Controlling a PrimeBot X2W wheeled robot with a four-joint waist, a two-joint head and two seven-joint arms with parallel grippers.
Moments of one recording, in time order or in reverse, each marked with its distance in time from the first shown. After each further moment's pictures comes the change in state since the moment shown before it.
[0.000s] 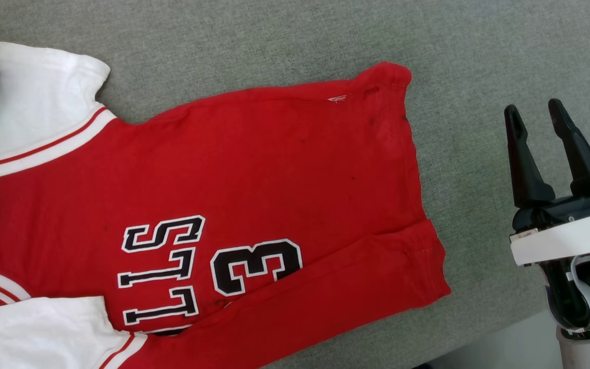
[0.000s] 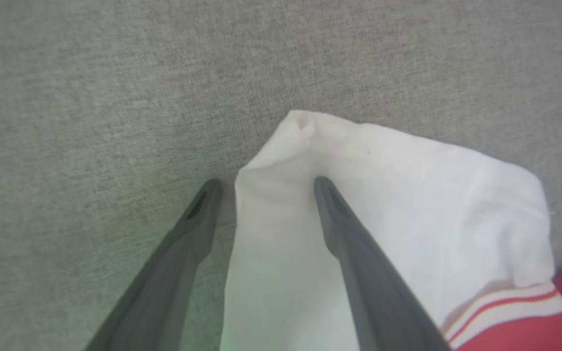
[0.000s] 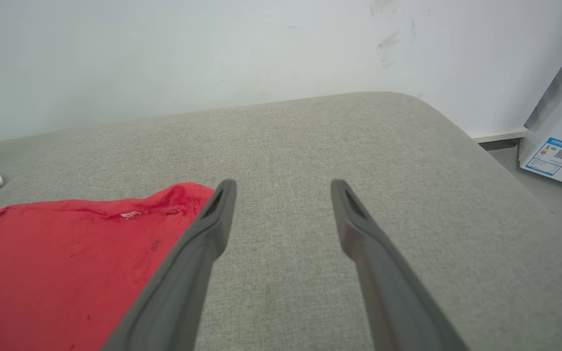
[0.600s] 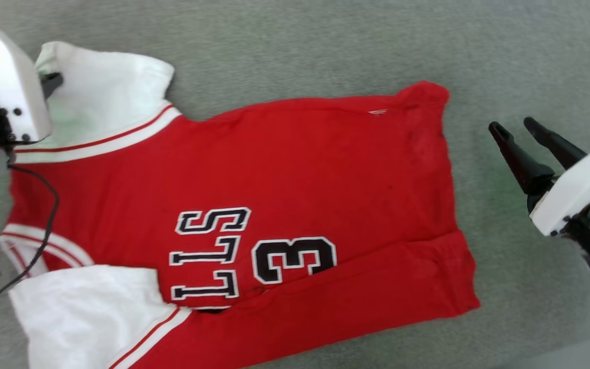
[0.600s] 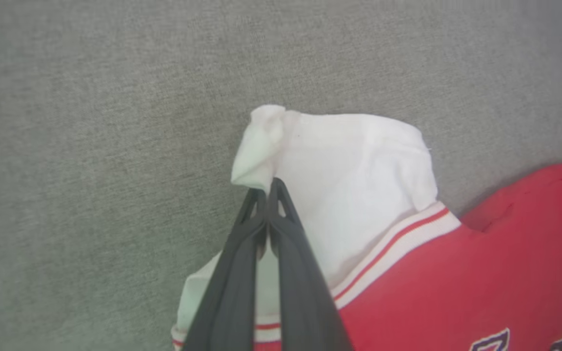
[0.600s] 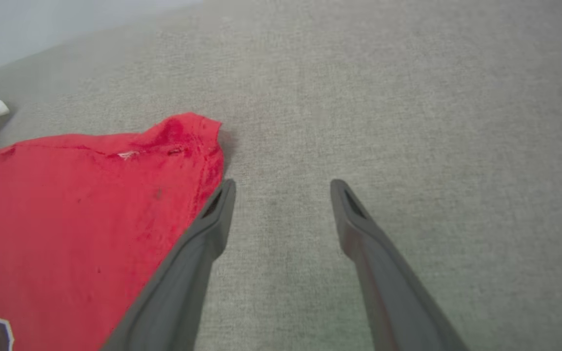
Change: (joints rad) left arm 0.082 -0.110 0.001 -0.060 -0.026 -0.060 -0.187; right arm -0.156 -0.199 0.086 0.229 0.268 0.000 0.351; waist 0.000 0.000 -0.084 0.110
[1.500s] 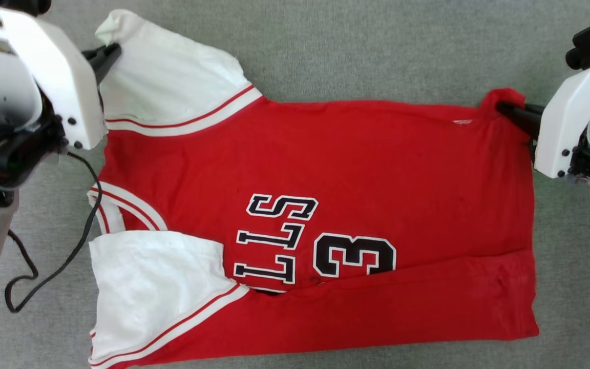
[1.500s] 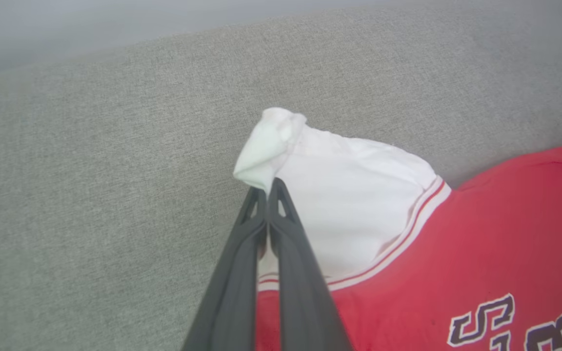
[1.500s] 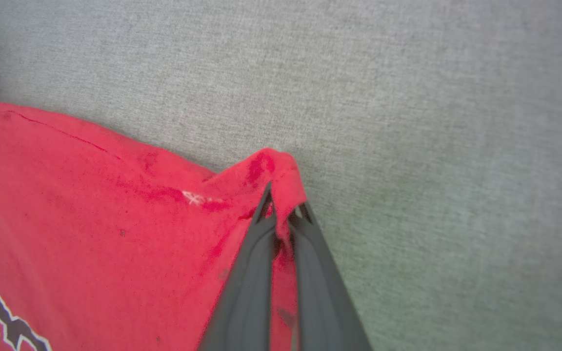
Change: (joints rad) left arm -0.010 -0.076 -0.051 -0.124 0.049 -0.057 -0.145; right arm -0.344 -0.097 0.180 0.248 0.062 0.000 0.413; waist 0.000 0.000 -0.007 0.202
